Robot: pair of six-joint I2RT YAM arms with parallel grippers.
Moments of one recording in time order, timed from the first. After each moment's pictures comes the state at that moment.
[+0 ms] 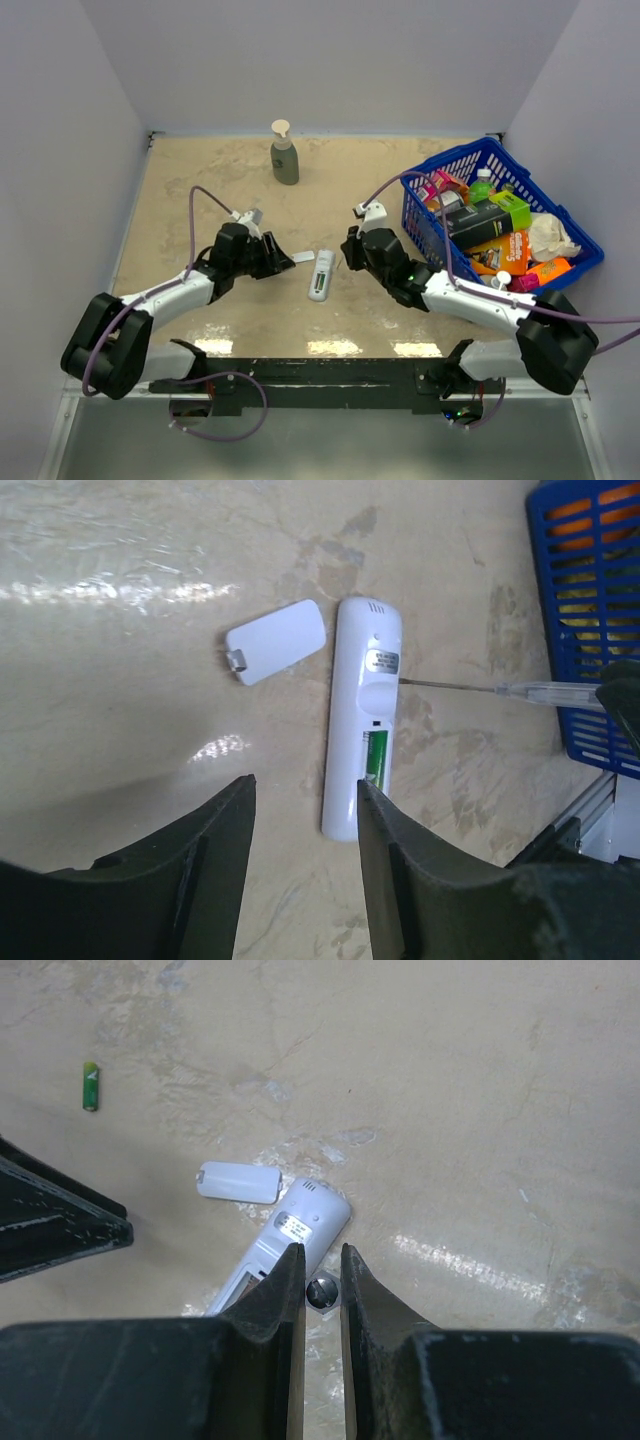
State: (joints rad) left arm -0.42 1.28 0.51 0.12 0.27 -0.72; right arm 0.84 1.28 0.68 0.15 0.34 0.38
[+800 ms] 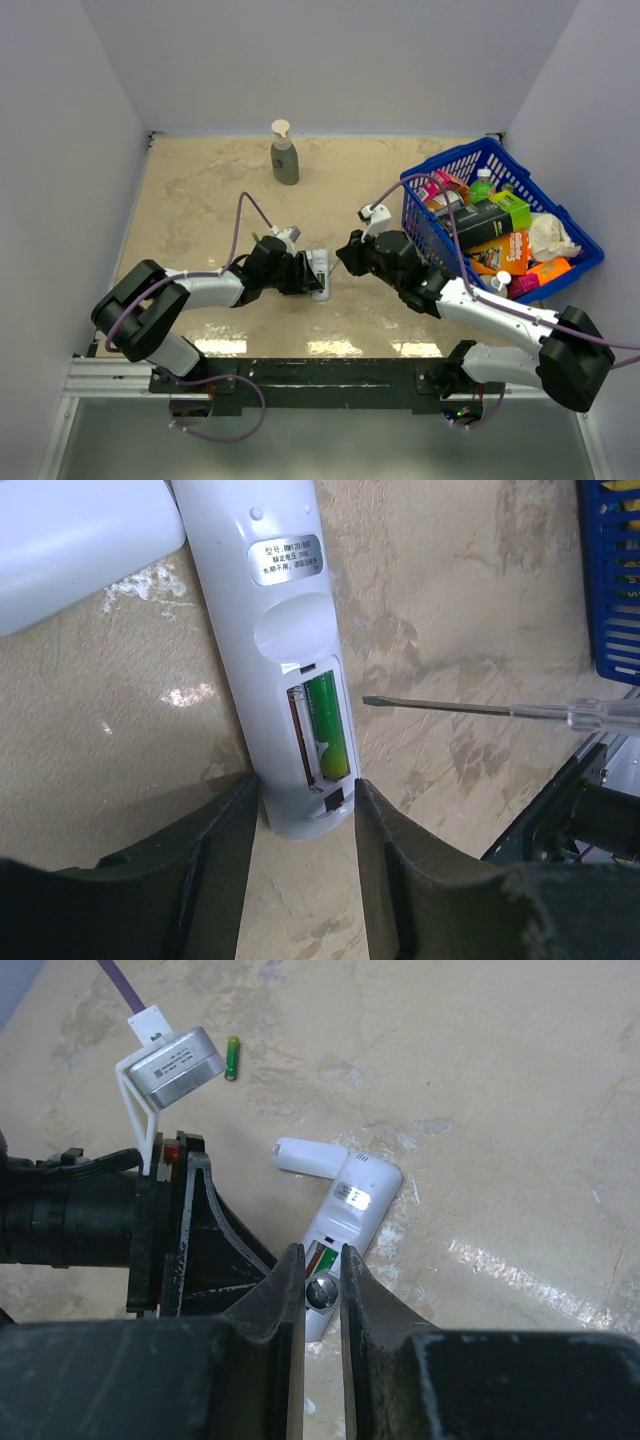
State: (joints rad) left arm -0.68 1.52 0.54 0.28 0.25 -0.78; right arm 0.83 1.18 0.65 0.14 0.16 0.41
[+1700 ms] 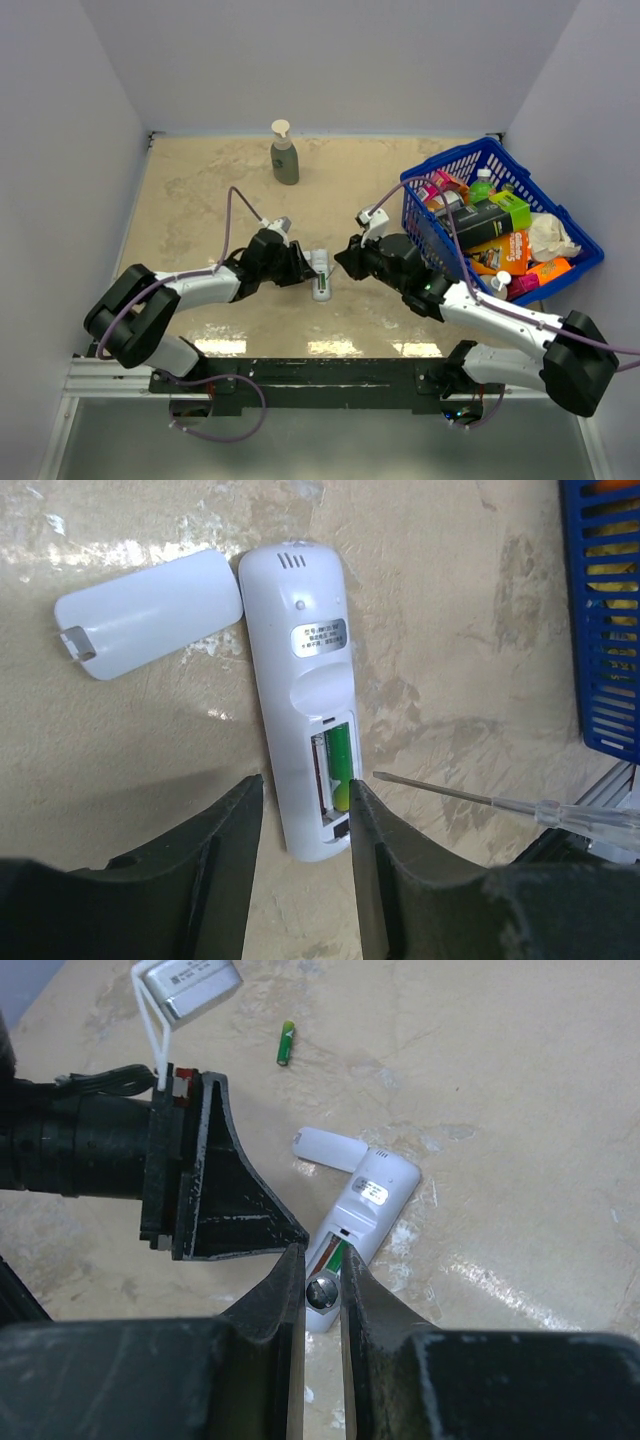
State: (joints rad) left arm -0.65 1.46 0.58 0.18 0.14 -0.83; right arm 0.83 1.12 0.62 0.14 0.09 0.35
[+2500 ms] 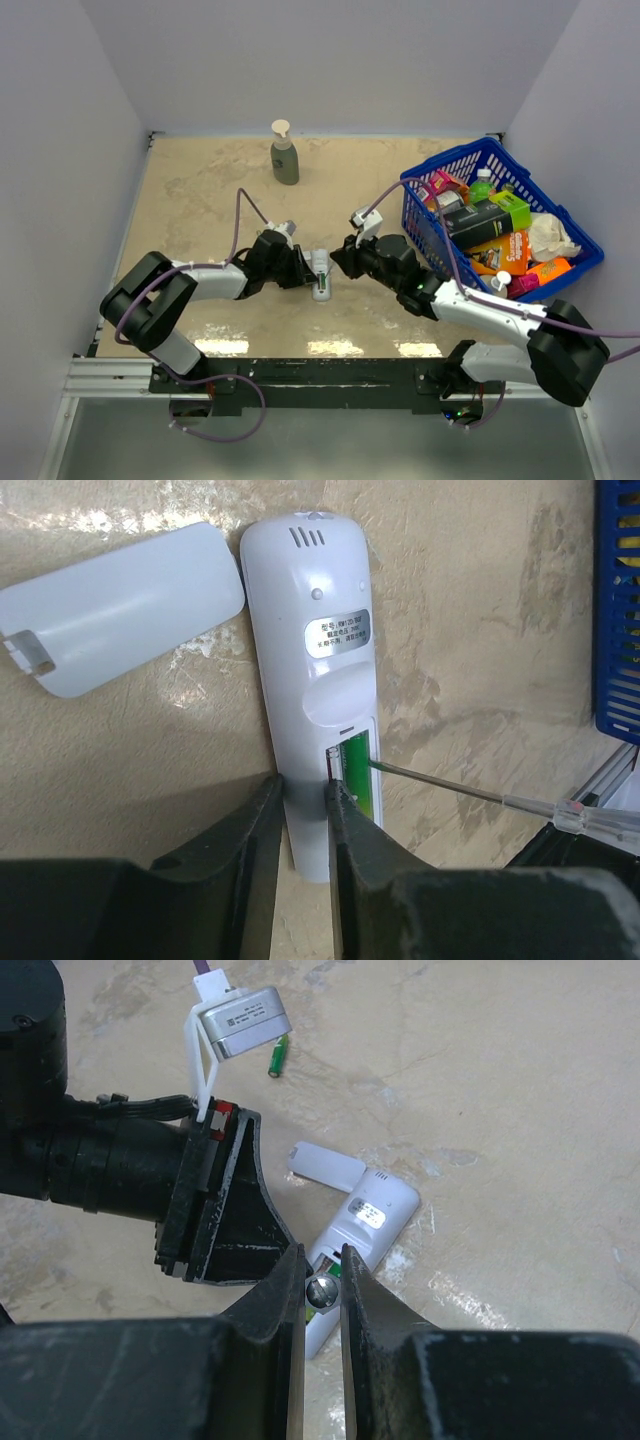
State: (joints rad) left arm -0.64 1.58 0.59 0.26 0.22 -0.84; right arm 0.83 1.20 0.58 0.29 0.07 0.28
